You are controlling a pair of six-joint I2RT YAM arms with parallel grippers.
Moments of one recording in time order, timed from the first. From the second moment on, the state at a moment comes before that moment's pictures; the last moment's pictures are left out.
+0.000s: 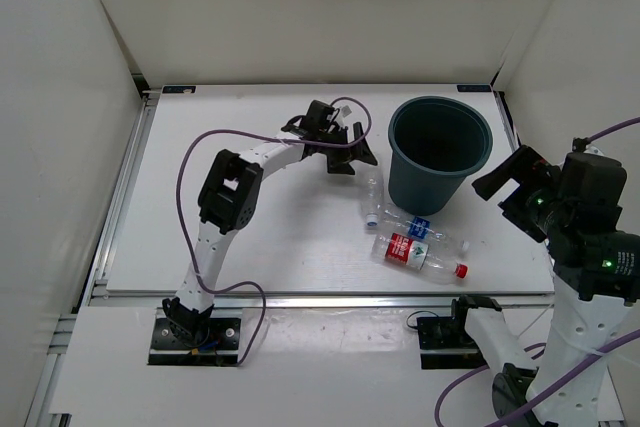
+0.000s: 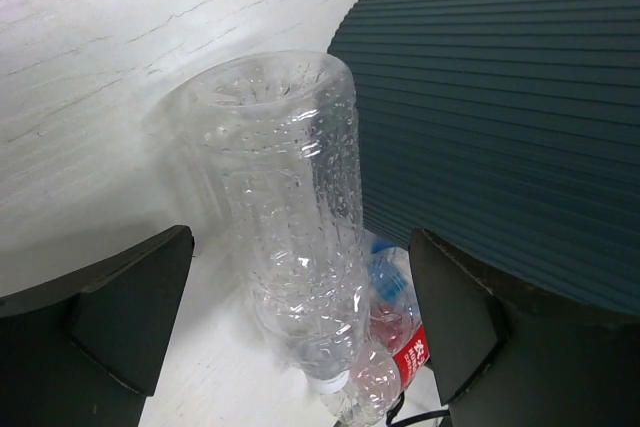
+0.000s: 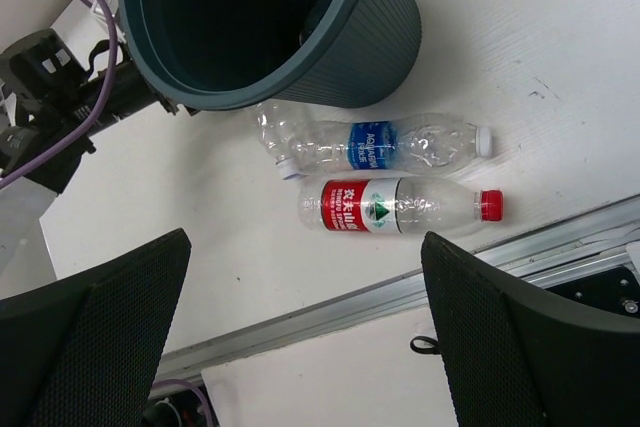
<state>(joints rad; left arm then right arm) -0.56 2.35 1.86 -0.25 0.60 -0.72 -0.08 0.85 1.61 -1.41 -0.09 0.56</state>
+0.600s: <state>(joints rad) -0.64 2.45 1.83 -0.23 0.80 -0.78 -0.08 0.86 1.61 -1.41 -0.07 0.54</state>
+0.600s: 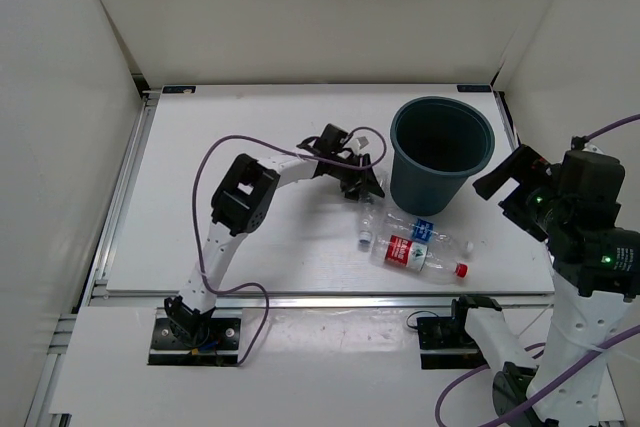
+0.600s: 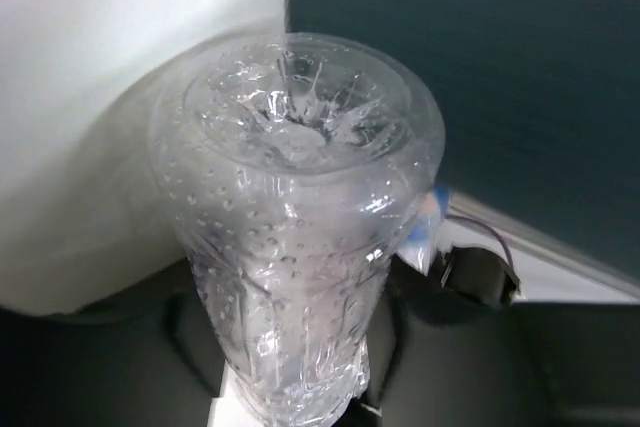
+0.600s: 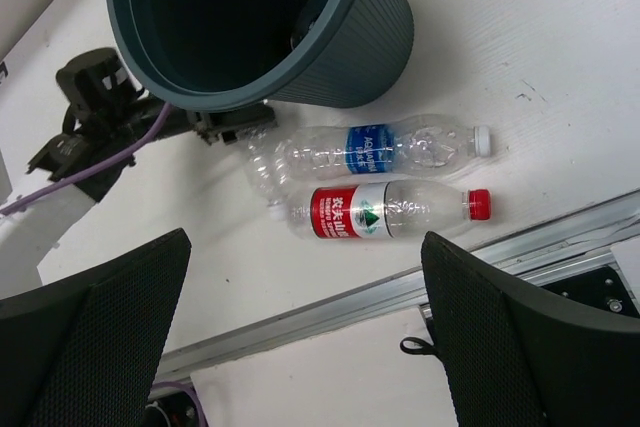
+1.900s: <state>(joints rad) -0.78 2.35 2.38 -0.12 0.21 -0.56 -0.08 0.87 1.53 -1.41 -0.09 0.55</state>
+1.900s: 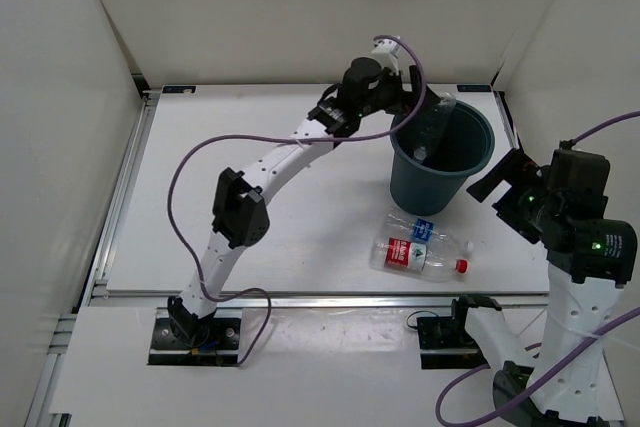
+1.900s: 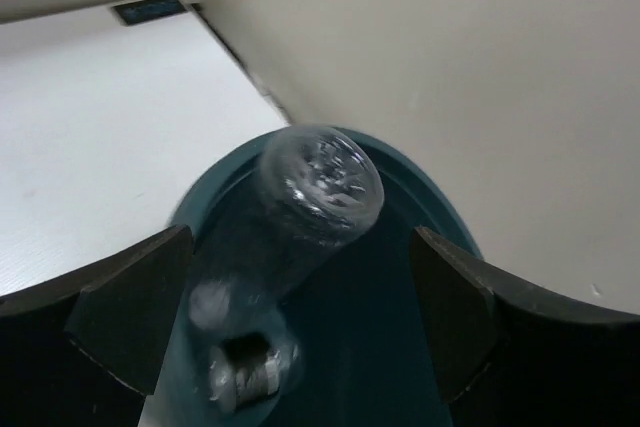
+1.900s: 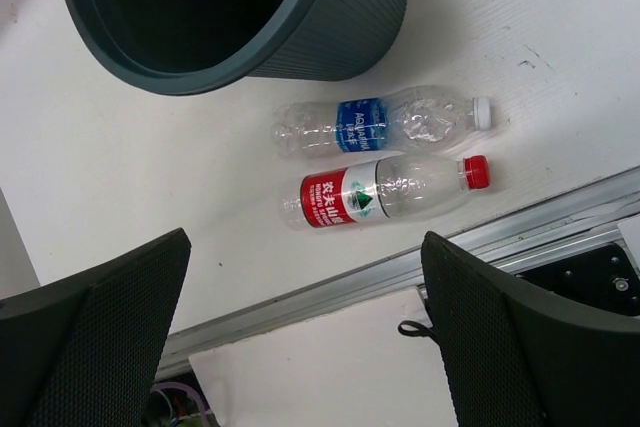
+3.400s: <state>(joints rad) -0.45 1.14 0.94 -0.23 -0.03 -0.50 0.66 0.86 1.38 -1.29 0.10 -0.40</state>
